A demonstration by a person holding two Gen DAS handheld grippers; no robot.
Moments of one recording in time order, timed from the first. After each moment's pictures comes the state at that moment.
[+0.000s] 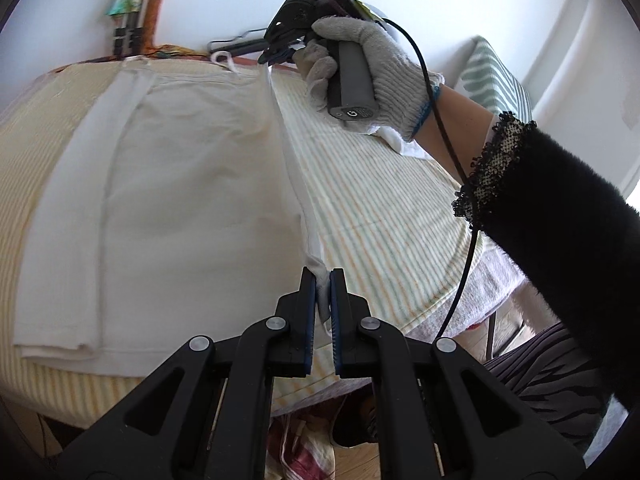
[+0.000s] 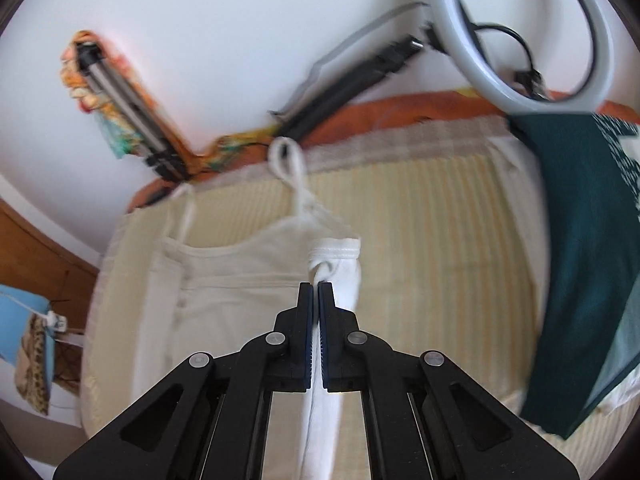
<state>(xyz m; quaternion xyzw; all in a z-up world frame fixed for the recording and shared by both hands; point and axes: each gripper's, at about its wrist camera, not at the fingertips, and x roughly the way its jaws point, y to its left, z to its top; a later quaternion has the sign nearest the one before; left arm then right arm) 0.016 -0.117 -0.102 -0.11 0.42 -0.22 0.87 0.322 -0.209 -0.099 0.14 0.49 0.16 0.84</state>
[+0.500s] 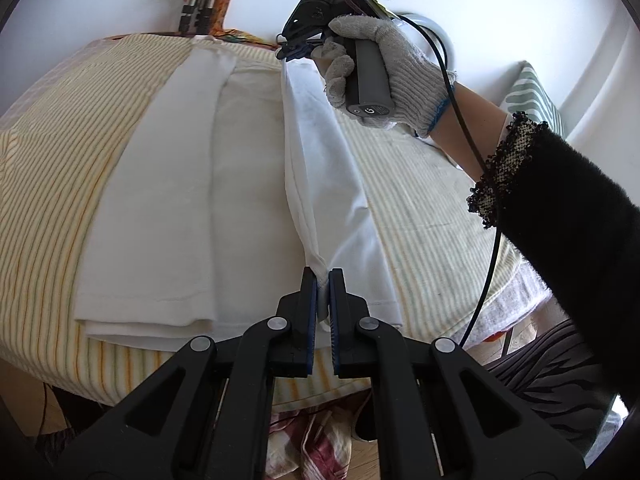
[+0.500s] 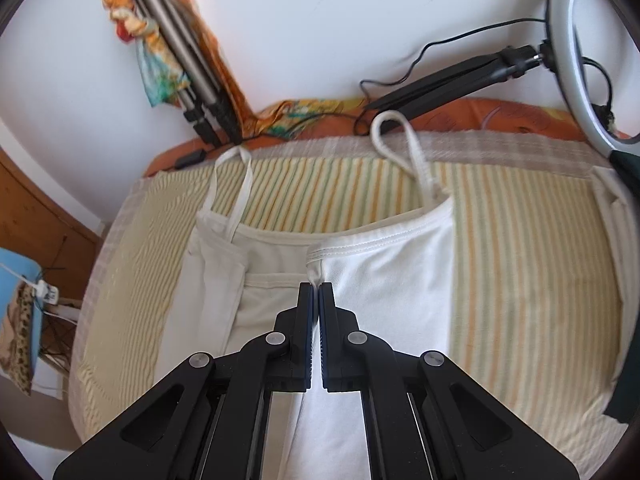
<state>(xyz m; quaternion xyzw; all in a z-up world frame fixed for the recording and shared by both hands) 0.014 -0.056 -0.118 -0.14 0.44 -0.16 0.87 0.331 -0.110 -0.118 0.09 0.51 0.18 0.84</state>
